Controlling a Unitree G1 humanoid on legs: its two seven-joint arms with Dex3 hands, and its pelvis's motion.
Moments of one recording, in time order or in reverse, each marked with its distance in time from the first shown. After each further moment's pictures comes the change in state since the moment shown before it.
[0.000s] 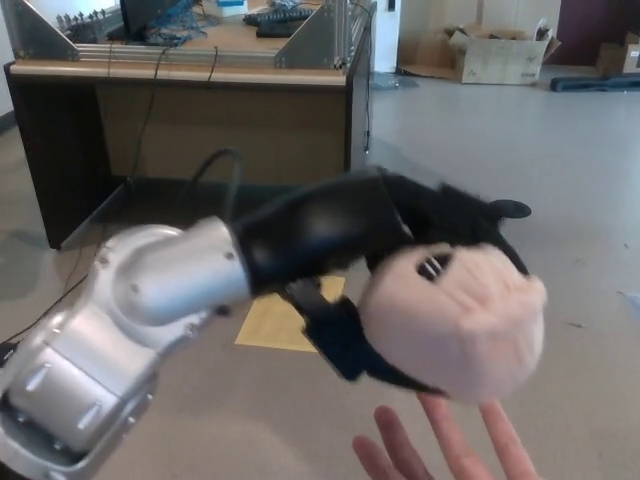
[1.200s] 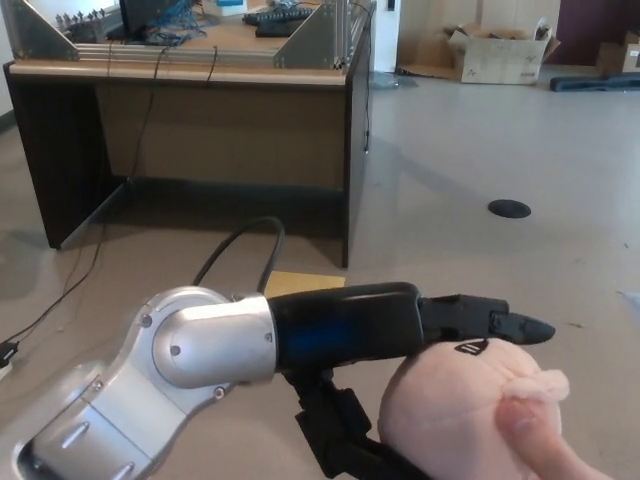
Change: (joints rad) left_arm 0.054 0.049 -0.115 -0.061 0.185 0.039 -0.146; right_arm -0.041 -0.010 0.027 -0.006 -0.008 0.004 0.036
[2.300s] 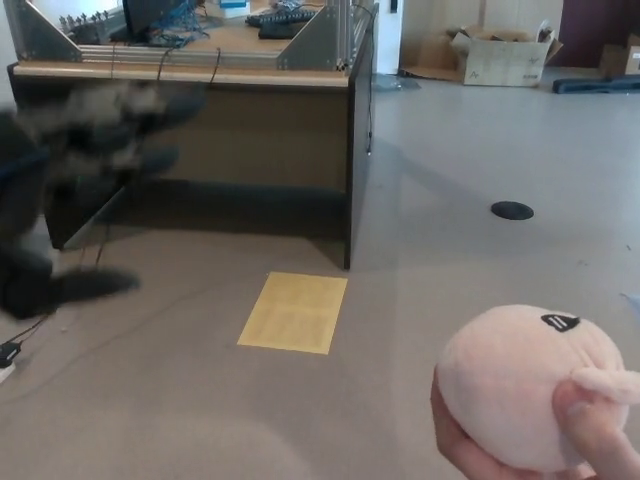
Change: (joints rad) left_arm 0.316 0.190 0.794 0.175 -0.235 -0.026 -0.140; right_arm -0.002 0.012 -0.011 0.010 0.002 0.013 -0.001
